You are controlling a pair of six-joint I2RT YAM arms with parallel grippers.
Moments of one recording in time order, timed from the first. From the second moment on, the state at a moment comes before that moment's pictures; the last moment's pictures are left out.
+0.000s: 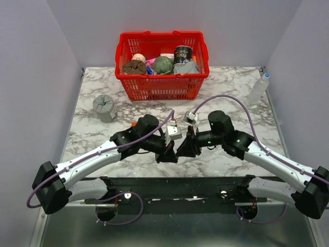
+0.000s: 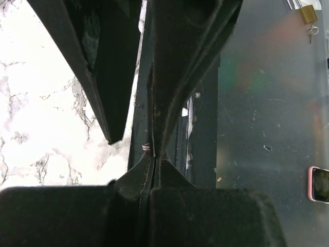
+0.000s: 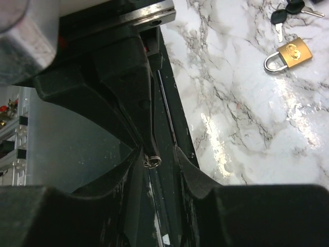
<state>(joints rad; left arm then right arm) -0.88 1.13 0.82 -0.32 0.74 -0.02 0.78 1.06 0.78 -0.20 -0.72 0.21</state>
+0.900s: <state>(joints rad) -0.88 1.12 0.82 -0.33 0.74 -0.01 0.79 1.07 0.76 -0.17 -0.73 0.23</state>
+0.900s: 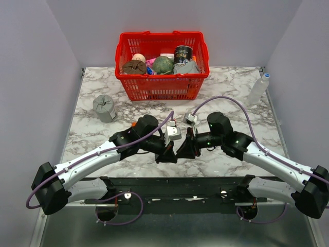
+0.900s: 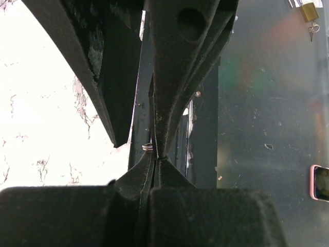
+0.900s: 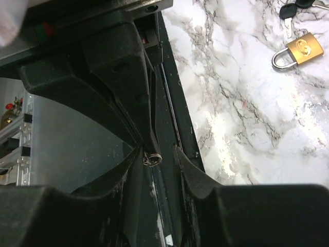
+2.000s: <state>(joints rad) -0.88 0.81 0.69 -0.21 0.54 -0.16 0.79 0.92 0.64 0.10 -0.64 0.40</state>
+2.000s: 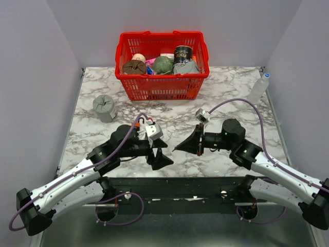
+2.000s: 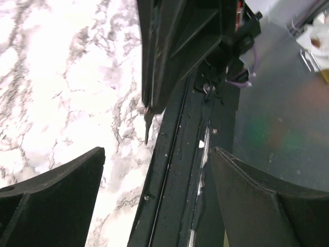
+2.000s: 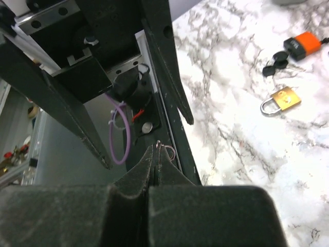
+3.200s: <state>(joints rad) -0.88 0.76 0.48 0.33 0.39 -0.54 0.79 0.82 0.49 0.45 -0.50 0.66</state>
